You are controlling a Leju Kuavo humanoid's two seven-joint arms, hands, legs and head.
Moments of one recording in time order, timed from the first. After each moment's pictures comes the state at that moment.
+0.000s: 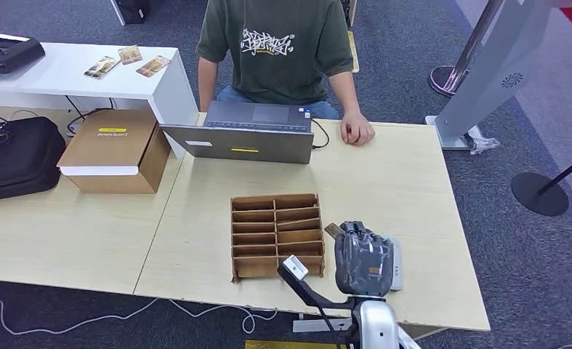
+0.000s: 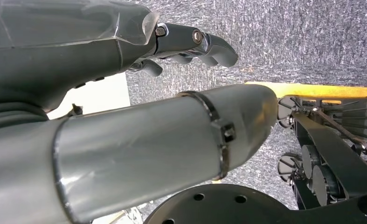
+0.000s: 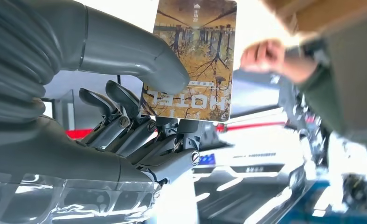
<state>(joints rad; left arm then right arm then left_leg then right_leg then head) -0.07 0.05 -1.50 -0.05 1.57 -0.18 -0.08 -0.04 -0.15 0.67 -1.57 1.57 -0.32 0.70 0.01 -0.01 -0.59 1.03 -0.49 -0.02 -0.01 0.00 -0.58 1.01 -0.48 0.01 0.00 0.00</state>
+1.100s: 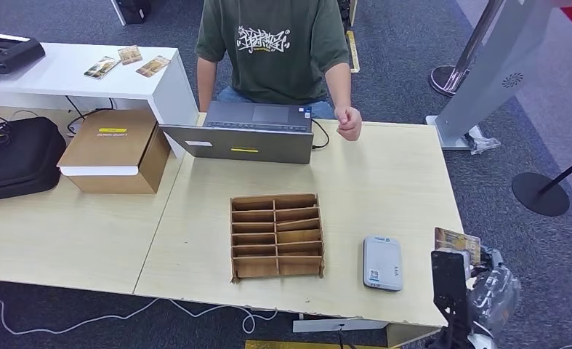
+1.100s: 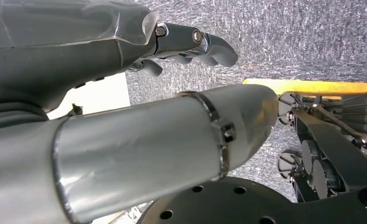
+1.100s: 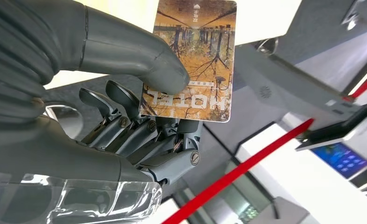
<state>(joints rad) -0.07 0.04 -1.51 -0.05 1.57 -0.17 -0.08 0.25 0.28 -0.18 -1.79 0.97 -0.48 0.03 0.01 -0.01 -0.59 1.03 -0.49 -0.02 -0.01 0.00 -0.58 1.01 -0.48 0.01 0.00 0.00</state>
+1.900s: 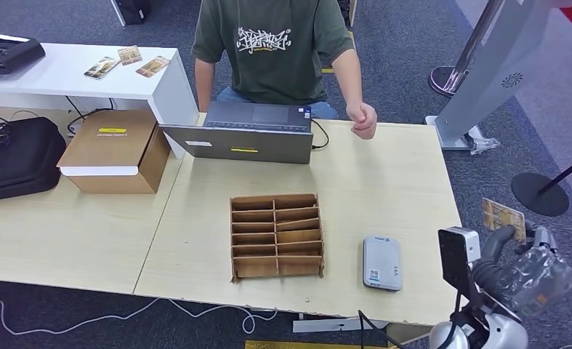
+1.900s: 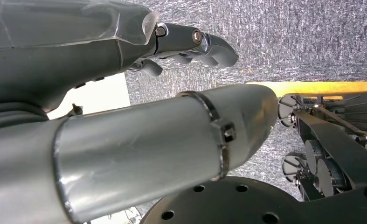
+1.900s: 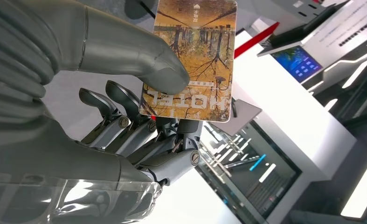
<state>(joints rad) -0.07 0.04 -1.54 -0.05 1.55 -0.16 -0.08 0.09 0.25 -0.26 -1.76 1.28 -0.68 0.01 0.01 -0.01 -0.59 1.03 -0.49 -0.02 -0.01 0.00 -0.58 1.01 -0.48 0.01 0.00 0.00</state>
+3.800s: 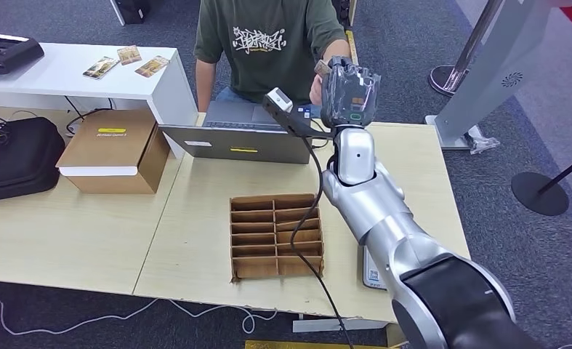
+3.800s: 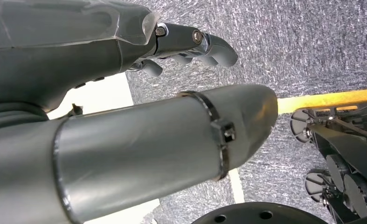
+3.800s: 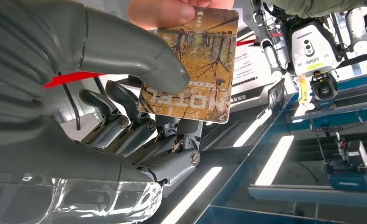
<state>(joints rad) -0.08 0.08 -1.54 -0.06 1.38 -0.17 -0.07 -0.98 0.17 0.34 -0.52 1.57 -0.68 0.35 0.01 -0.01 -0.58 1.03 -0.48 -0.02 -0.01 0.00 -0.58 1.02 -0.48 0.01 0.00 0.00</state>
